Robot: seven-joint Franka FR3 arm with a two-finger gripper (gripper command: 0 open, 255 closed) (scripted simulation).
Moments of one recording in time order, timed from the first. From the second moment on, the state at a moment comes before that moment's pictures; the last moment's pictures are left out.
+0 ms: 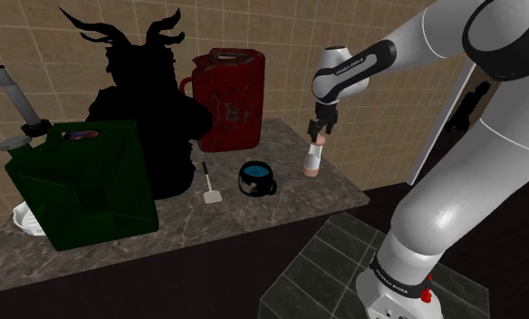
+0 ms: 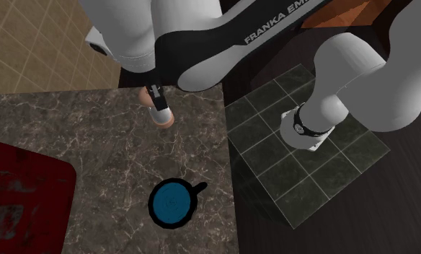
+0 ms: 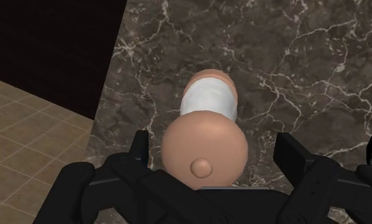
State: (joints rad) arm -0.17 -0.21 -0.37 -2.34 -0.28 2.23 -0.21
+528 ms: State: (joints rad) arm -0.18 -0.16 -0.39 -2.37 -0.28 2.30 -0.22
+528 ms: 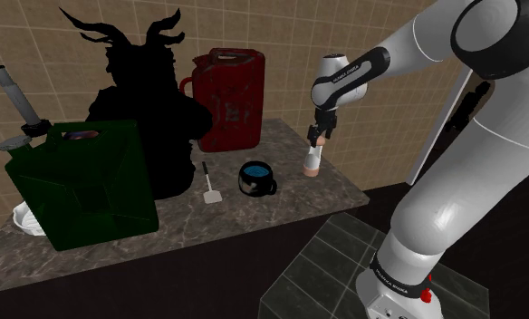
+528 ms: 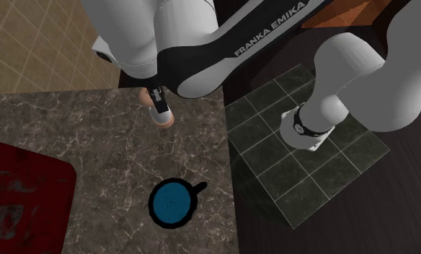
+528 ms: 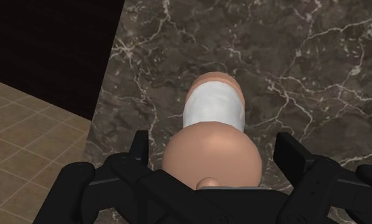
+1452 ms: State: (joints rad) arm -0.18 -0.16 -0.39 -2.37 -0.28 2.30 -0.22
